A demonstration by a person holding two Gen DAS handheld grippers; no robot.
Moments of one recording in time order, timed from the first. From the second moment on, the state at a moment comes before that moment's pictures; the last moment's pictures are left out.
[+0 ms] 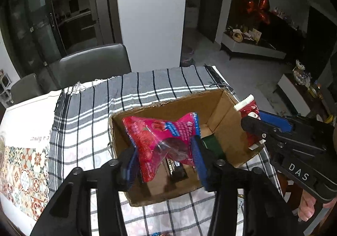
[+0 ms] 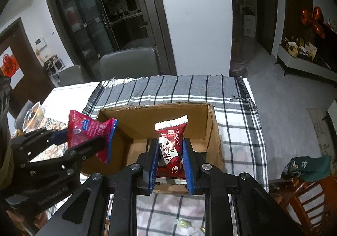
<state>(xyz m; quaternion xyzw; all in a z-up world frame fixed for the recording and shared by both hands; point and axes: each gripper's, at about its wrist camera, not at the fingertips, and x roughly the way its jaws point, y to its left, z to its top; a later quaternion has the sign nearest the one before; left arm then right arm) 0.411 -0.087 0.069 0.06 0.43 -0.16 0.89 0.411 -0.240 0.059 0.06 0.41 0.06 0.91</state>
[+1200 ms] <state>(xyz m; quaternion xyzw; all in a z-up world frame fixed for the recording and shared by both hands) 0.239 -0.024 0.040 0.07 0.41 -0.14 0.90 0.263 -0.172 0.013 0.04 0.42 0.16 0.89</state>
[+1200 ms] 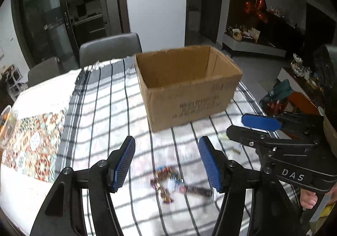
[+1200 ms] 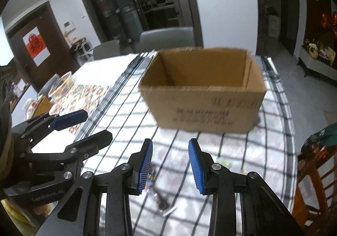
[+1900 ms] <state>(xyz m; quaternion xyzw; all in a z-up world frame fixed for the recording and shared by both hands) 0.186 0.007 -0.049 0.03 0.47 -0.13 0.87 0.220 -0.132 -0.079 0.00 0.50 0.21 0.84</state>
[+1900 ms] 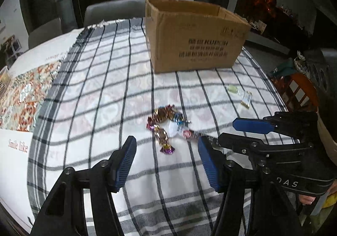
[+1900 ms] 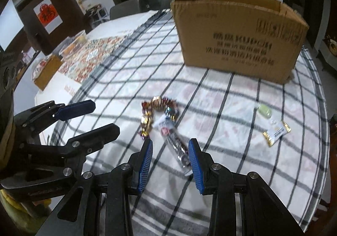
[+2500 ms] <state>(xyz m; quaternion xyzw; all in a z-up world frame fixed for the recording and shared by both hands) 0.212 0.010 -0.098 0.02 0.52 -0.15 0.84 0.234 -0.115 -0.120 -0.04 0.52 0.23 0.82</state>
